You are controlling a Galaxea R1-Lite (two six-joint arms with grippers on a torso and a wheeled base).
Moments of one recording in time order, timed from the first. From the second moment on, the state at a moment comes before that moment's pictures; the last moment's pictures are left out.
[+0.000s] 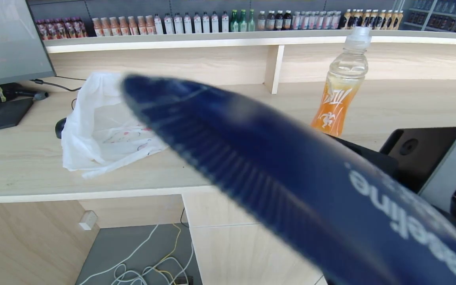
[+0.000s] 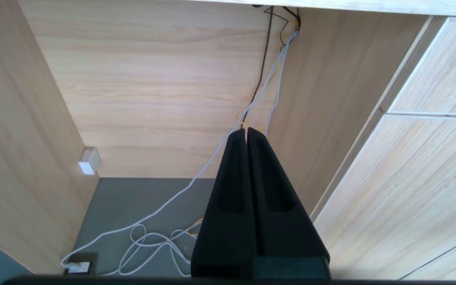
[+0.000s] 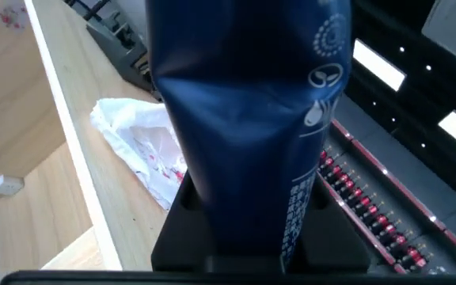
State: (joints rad) left arm 0.00 0.00 0.00 0.00 0.00 0.00; right arm 1.08 1.48 -0.57 -1.34 0.08 -1.04
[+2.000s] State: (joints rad) left arm 0.00 0.00 0.00 0.00 0.00 0.00; right arm 0.66 1.71 -0.80 -1.51 -0.31 0.02
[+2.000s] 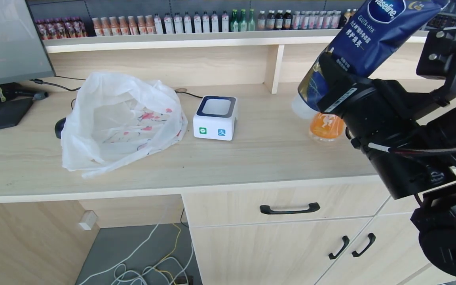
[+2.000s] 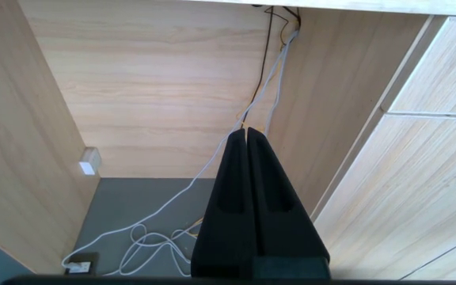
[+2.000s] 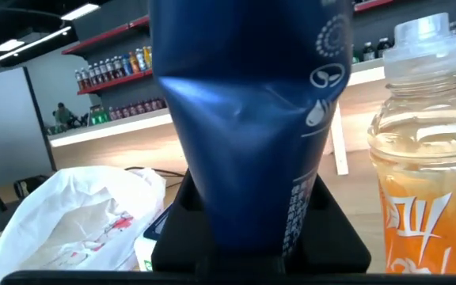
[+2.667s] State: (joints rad) left arm 0.00 0.00 0.00 0.00 0.00 0.00; right arm 0.62 1.73 -0.83 -1.52 -0.30 0.01
